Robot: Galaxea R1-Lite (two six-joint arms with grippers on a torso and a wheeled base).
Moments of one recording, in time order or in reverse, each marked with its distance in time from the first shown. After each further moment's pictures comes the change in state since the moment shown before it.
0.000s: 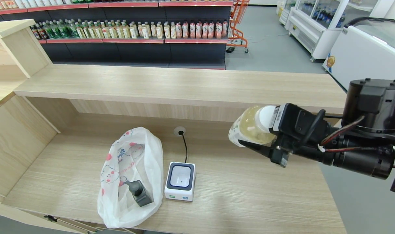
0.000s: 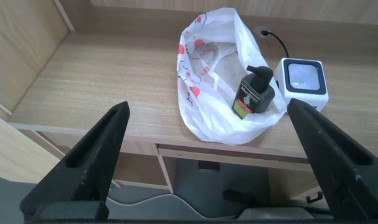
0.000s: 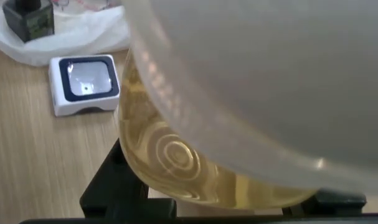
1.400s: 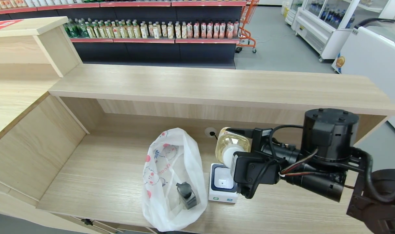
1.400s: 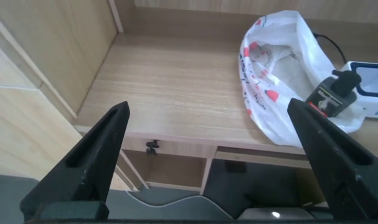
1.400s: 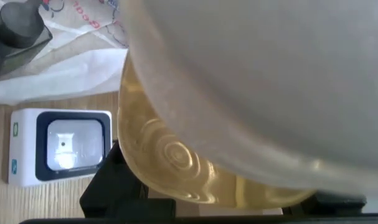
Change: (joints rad) left arm 0.000 0.000 0.000 0.000 0.002 0.000; right arm 0.122 0.163 0.079 -0.230 -0.173 -0.360
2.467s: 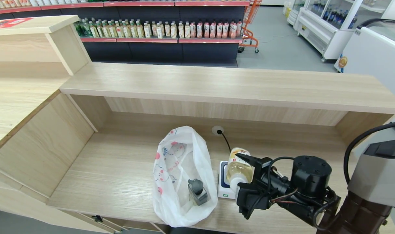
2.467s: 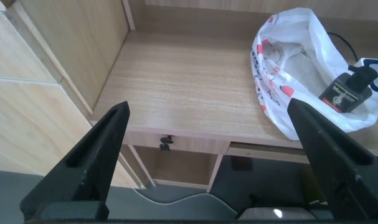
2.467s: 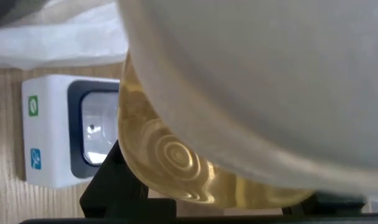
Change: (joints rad) left arm 0.000 0.000 0.000 0.000 0.000 0.004; right arm -0.126 0.383 0.319 -0.729 0.023 -0.074
